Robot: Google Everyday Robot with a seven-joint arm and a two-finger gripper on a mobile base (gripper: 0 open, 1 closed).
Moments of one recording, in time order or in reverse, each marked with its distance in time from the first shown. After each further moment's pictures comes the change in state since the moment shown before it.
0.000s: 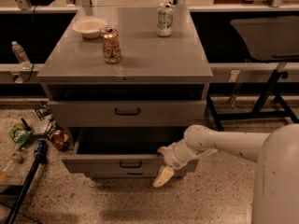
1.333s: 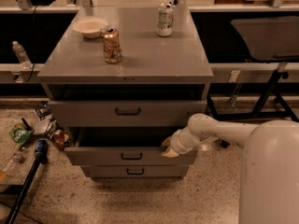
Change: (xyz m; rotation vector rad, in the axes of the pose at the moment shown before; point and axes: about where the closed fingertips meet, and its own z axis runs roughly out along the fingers) arm 0.024 -0.079 -0.015 0.104 0.073 -0.141
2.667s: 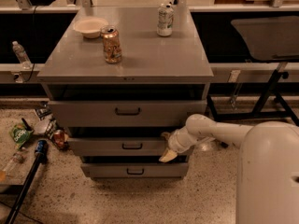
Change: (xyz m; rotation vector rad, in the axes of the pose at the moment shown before) arm 0.001 -0.007 0.019 0.007 -0.026 -0.022
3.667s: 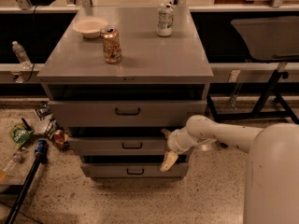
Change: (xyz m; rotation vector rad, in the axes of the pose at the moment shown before) arm -0.019 0.004 -0.011 0.032 -0.027 -0.016
